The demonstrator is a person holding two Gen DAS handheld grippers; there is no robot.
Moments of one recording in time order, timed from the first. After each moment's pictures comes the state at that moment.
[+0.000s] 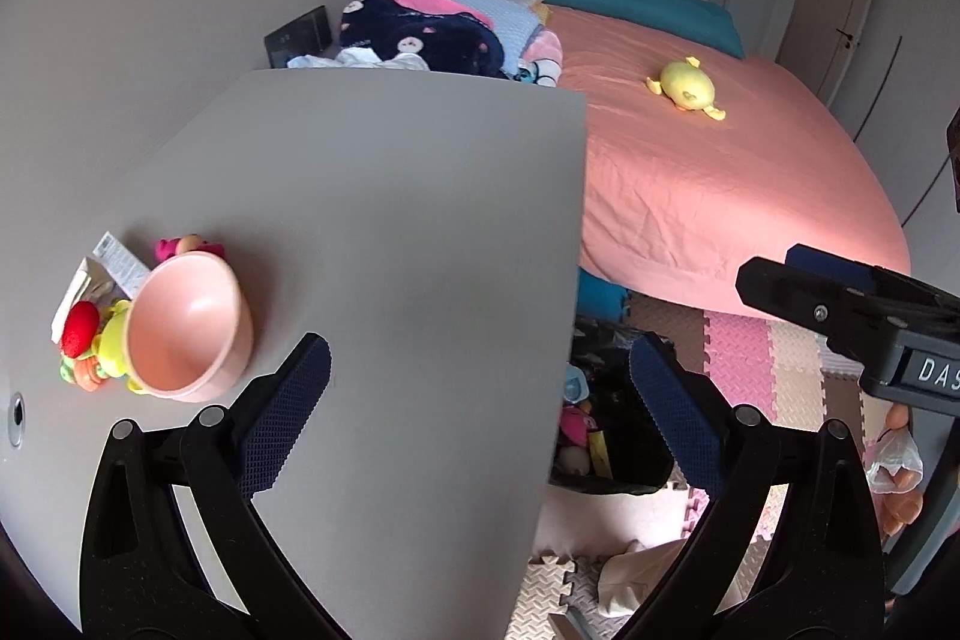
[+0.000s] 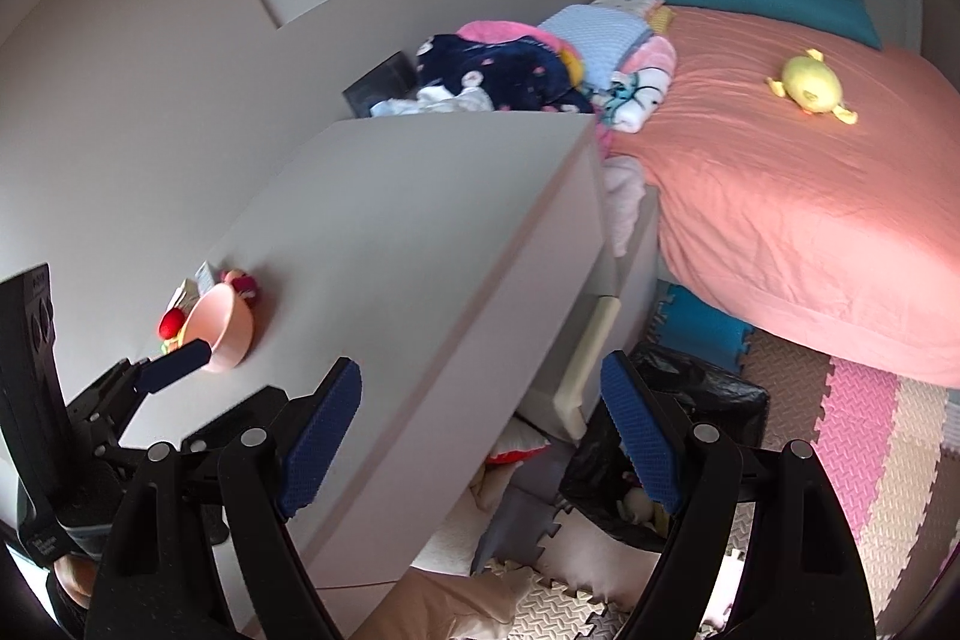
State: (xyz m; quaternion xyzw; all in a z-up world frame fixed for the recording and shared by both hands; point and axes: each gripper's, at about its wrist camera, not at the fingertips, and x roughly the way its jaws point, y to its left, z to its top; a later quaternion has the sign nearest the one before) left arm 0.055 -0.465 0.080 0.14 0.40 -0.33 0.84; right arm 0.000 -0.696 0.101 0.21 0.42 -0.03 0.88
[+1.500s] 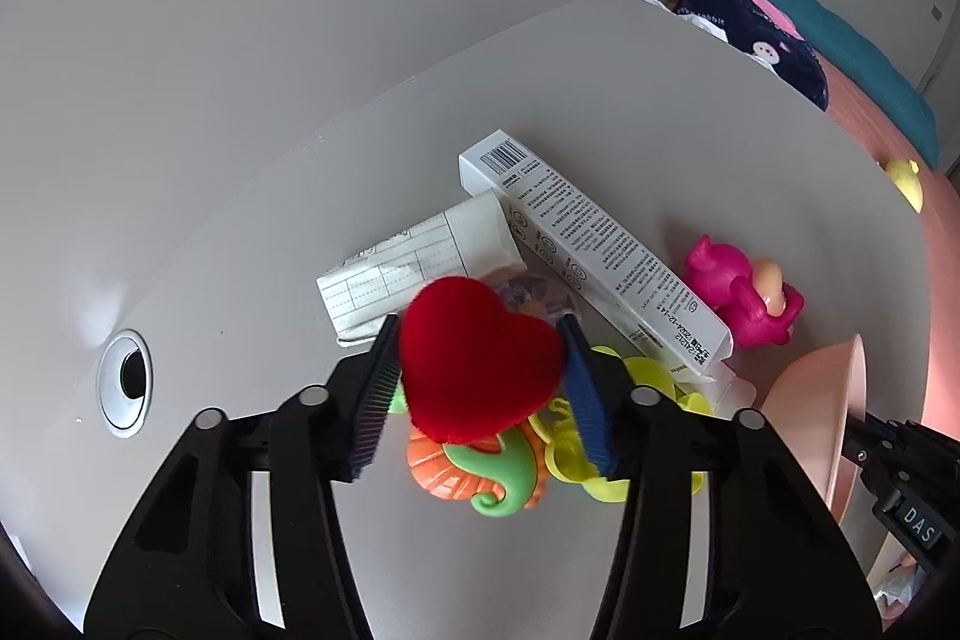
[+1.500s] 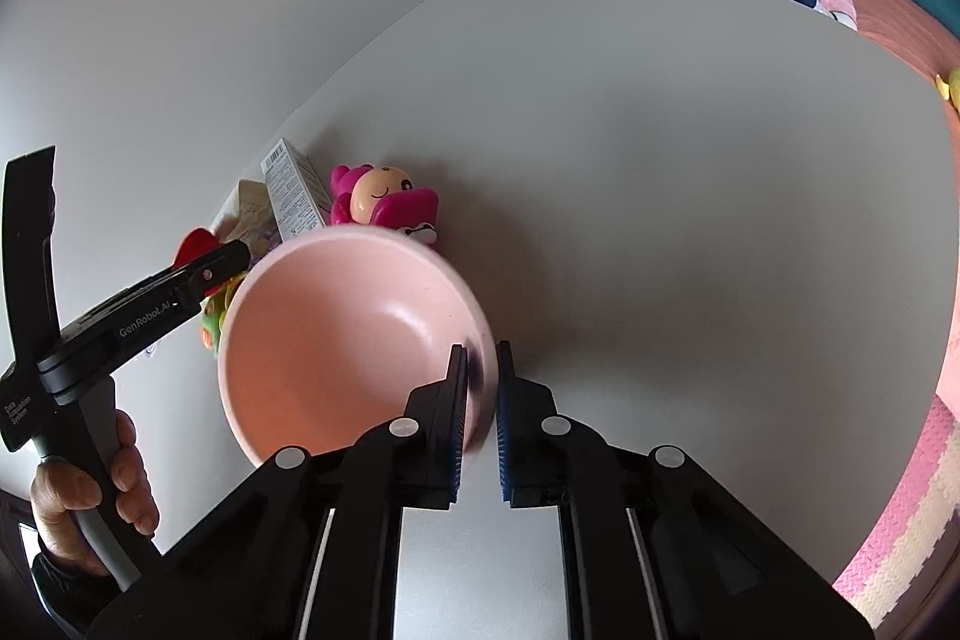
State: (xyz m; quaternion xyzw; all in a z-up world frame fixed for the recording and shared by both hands) left arm 0.248 -0.271 0.038 0.06 0.50 -0.11 0.86; right arm 0.167 -0.512 0.039 0.19 0.53 0.09 0.82
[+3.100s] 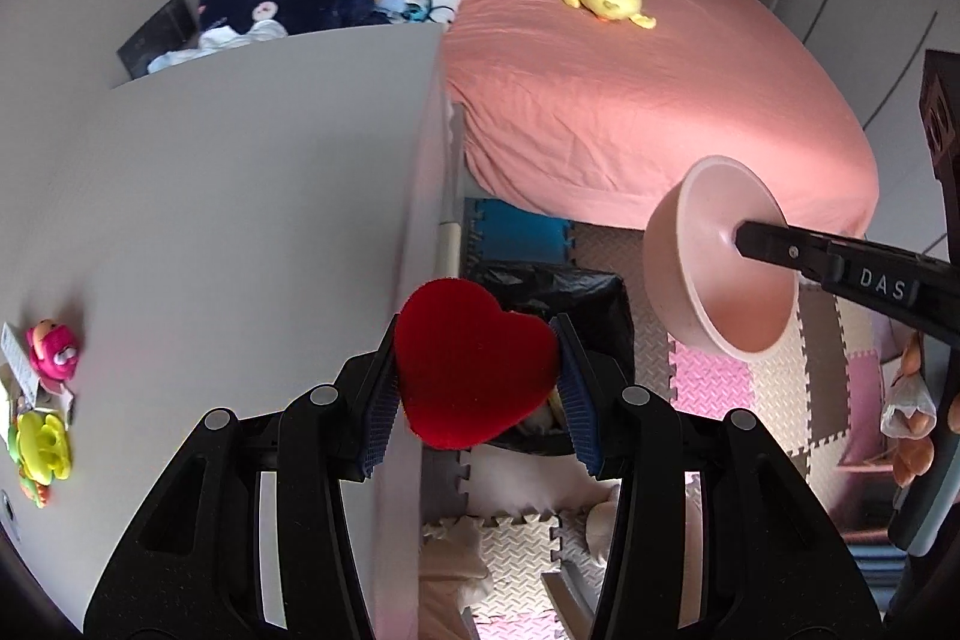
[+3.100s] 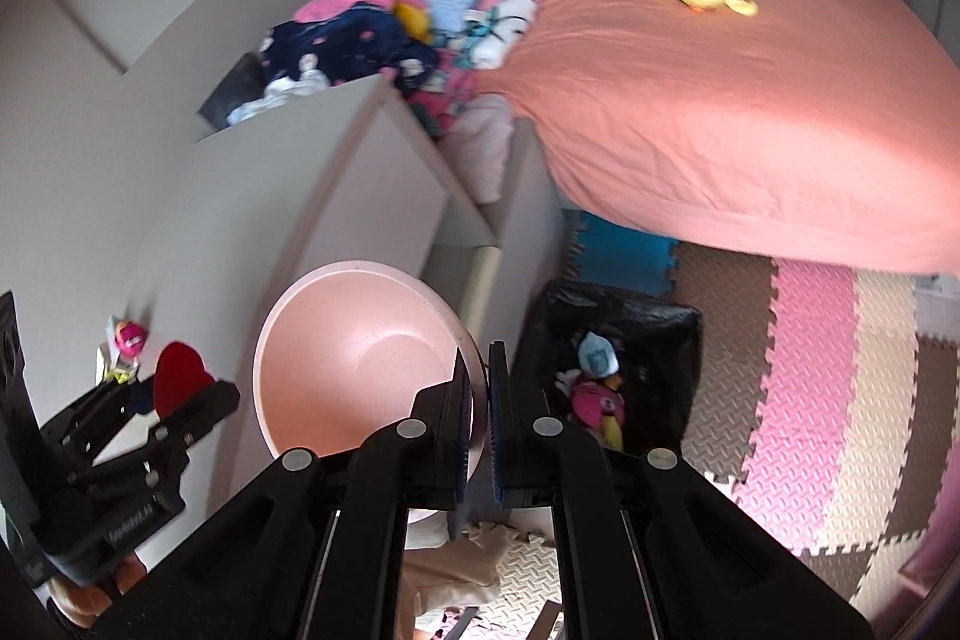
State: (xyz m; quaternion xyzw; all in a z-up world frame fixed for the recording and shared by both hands) left arm 0.039 -0.591 0.044 0.23 0.46 -0.41 0.76; right arm -0.033 -0.841 0.049 0.30 0.48 -0.14 0.81
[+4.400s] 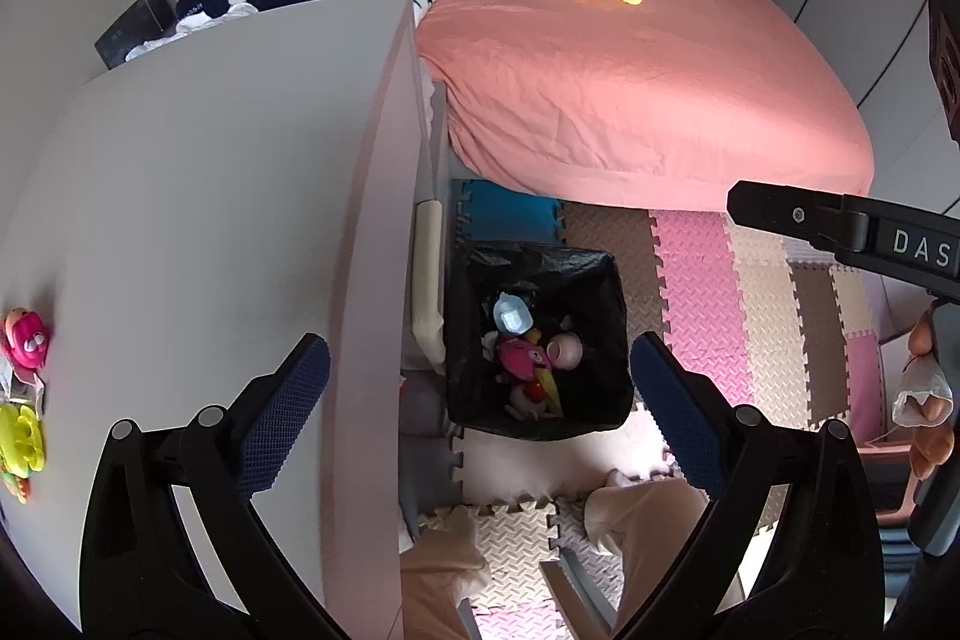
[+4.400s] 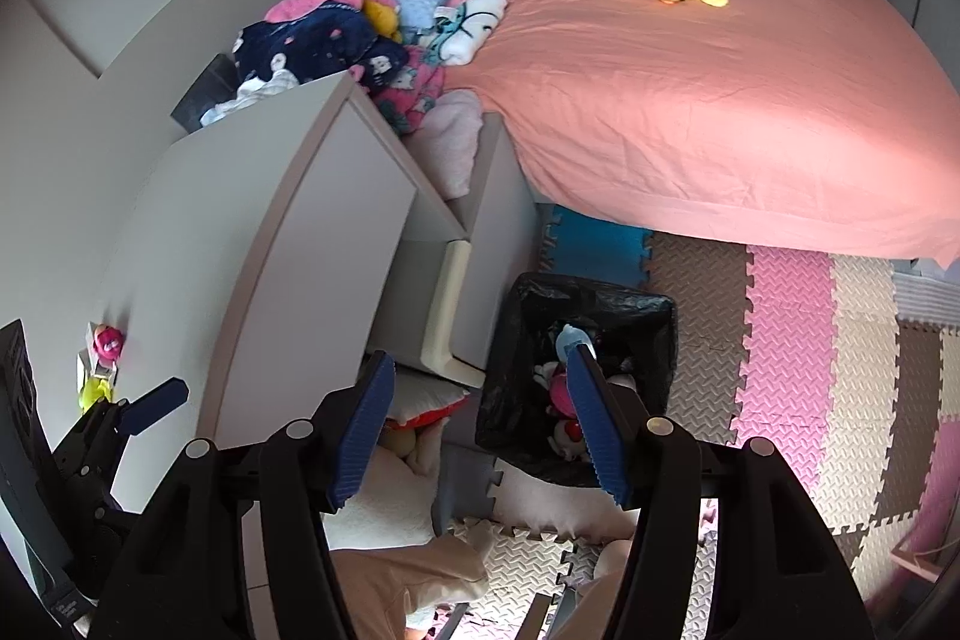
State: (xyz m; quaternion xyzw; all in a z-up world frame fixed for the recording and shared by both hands) left arm 0.031 -0.589 0.028 0.23 0.46 -0.41 0.75; right arm -0.039 -0.829 0.054 0.28 0.49 -0.16 0.81
